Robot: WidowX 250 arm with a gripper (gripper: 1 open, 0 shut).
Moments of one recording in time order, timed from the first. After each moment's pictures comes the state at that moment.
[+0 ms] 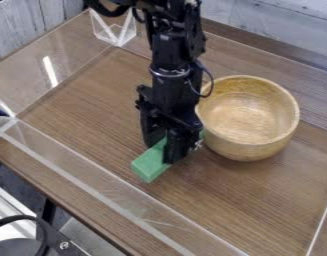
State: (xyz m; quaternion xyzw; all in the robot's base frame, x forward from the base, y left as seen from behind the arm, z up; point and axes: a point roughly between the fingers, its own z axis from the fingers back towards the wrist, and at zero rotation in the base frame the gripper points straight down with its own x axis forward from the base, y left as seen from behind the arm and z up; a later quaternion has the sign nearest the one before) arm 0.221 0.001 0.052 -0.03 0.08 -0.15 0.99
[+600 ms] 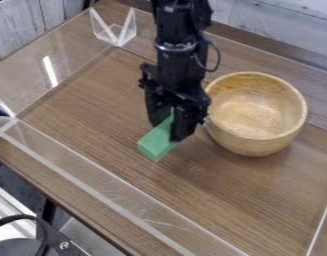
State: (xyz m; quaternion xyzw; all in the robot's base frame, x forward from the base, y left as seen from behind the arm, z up) arm 0.237 0.002 0.075 -0.03 0.06 -0.13 0.99
